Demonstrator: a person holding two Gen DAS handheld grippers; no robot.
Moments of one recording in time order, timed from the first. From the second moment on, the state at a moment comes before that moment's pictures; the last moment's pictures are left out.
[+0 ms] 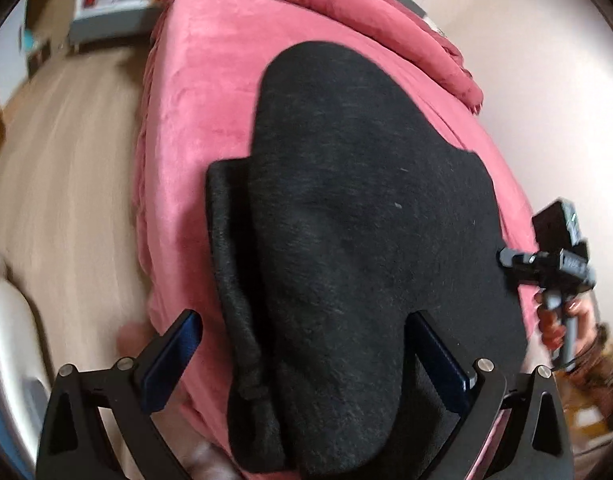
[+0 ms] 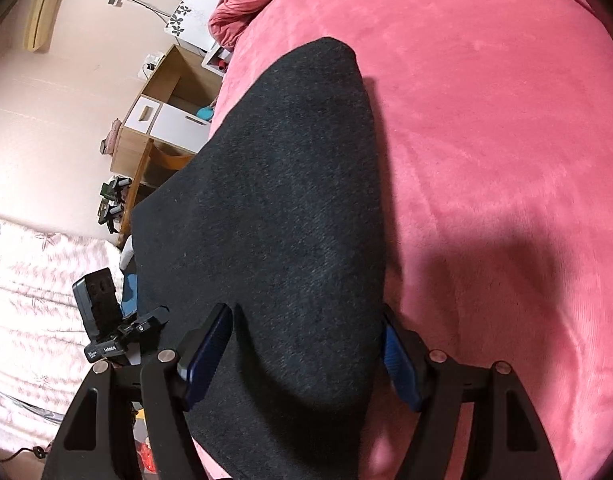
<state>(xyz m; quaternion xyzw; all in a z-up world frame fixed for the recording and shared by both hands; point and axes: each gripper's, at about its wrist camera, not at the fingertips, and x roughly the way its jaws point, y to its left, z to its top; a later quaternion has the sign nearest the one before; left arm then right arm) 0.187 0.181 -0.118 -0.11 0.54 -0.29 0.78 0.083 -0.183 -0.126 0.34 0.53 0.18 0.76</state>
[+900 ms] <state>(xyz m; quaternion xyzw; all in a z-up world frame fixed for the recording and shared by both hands) 0.114 0.107 -0.052 -0.02 0.42 -0.34 0.84 0.052 -0.175 -0.055 0.32 0.43 0.23 0.81</state>
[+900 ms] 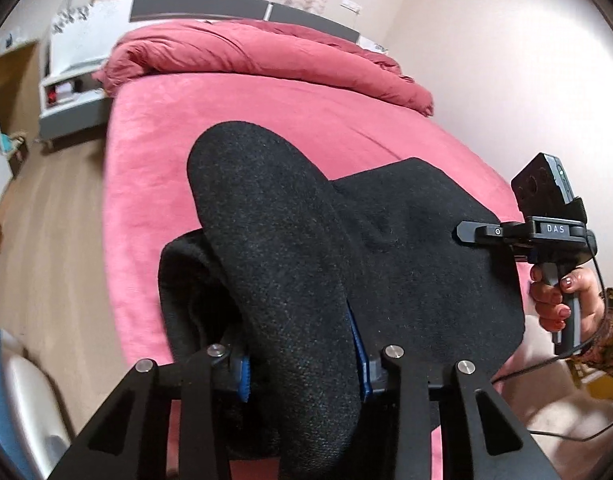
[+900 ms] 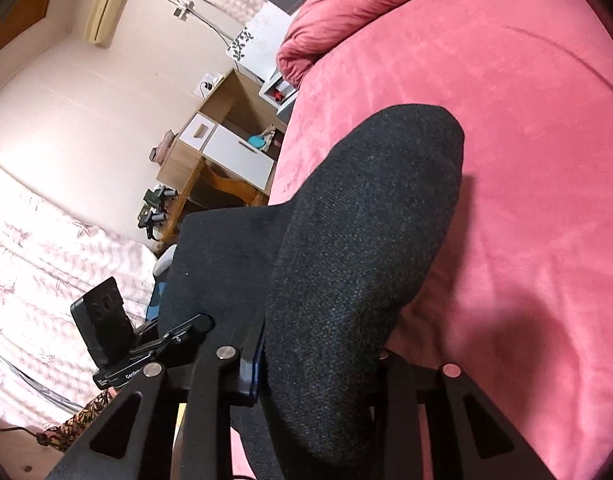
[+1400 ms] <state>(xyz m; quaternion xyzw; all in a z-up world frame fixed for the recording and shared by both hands) 0.128 0.078 -0.090 0.03 0.47 -0.27 0.84 0.026 -0.235 -0.113 0.36 0.47 0.16 0.79</state>
